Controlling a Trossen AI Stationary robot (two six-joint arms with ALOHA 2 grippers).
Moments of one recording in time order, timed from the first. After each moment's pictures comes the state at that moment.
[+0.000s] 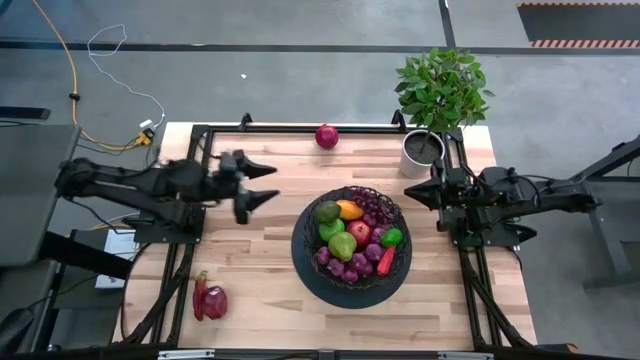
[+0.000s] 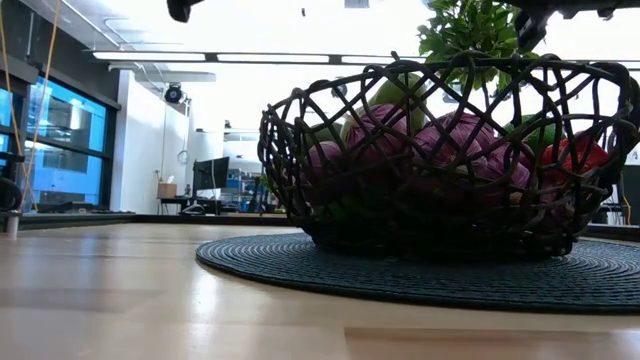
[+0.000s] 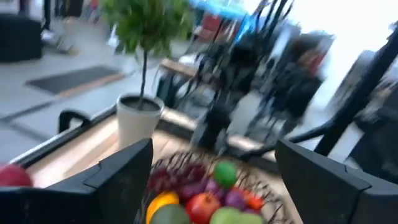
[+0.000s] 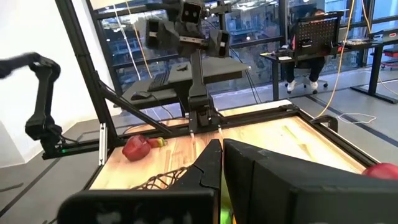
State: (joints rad) left arm 0.00 0.84 0.76 0.02 -0.31 -0.31; right arm 0.10 0.41 0.49 -0.07 0.14 0.15
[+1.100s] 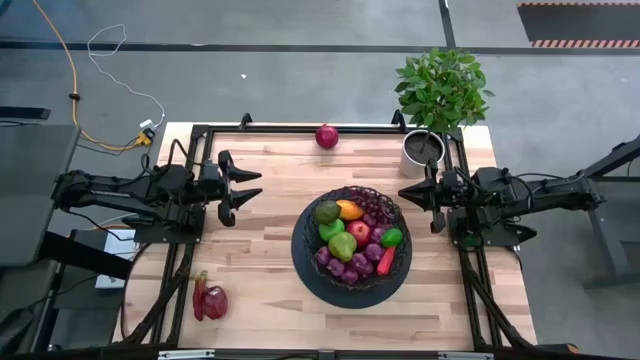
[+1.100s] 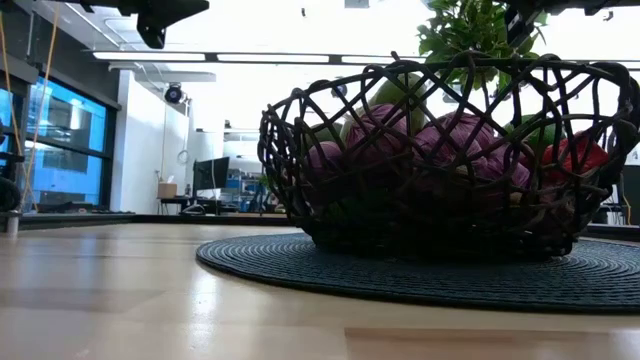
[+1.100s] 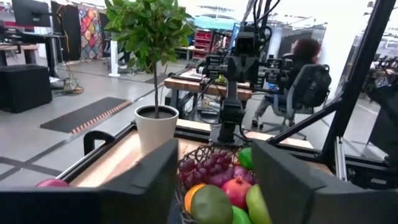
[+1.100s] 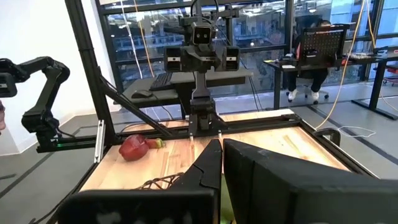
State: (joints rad) left arm 0.06 0.56 0.47 0.11 -0.23 -0.10; right arm 0.10 0.49 0.49 0.03 0.12 0.08
